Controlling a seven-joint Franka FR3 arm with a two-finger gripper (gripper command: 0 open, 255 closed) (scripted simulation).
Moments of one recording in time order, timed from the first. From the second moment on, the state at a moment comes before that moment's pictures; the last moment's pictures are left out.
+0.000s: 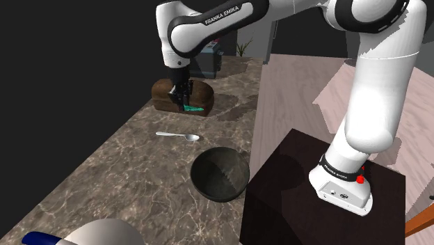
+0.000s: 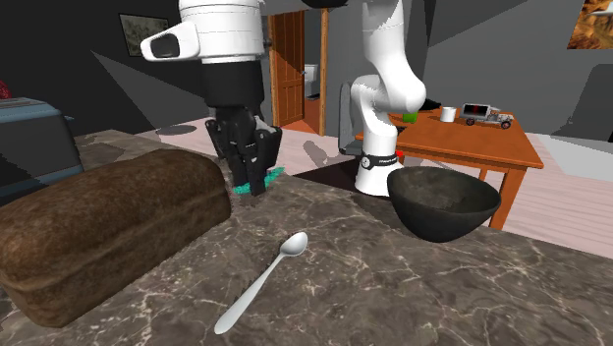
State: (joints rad) arm 0.07 0.25 0.37 -1.73 -0.04 1.95 0.16
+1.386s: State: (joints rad) arm 0.15 -0.06 0.47 -1.99 0.09 1.92 0.29
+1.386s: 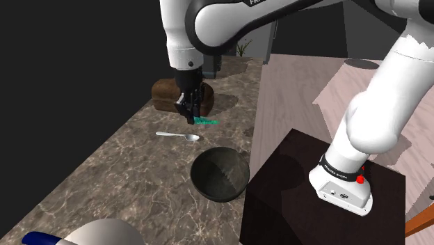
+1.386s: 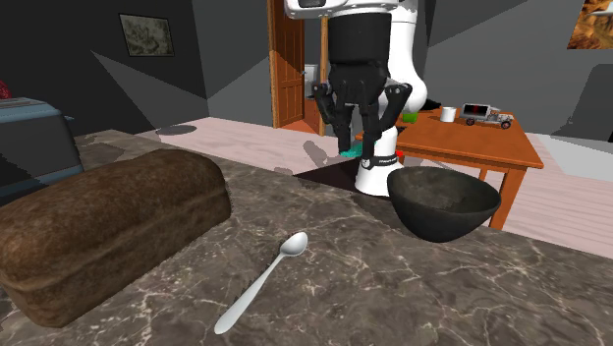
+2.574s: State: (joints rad) arm 0.27 -0.24 0.59 -2.23 0.21 2.02 0.46
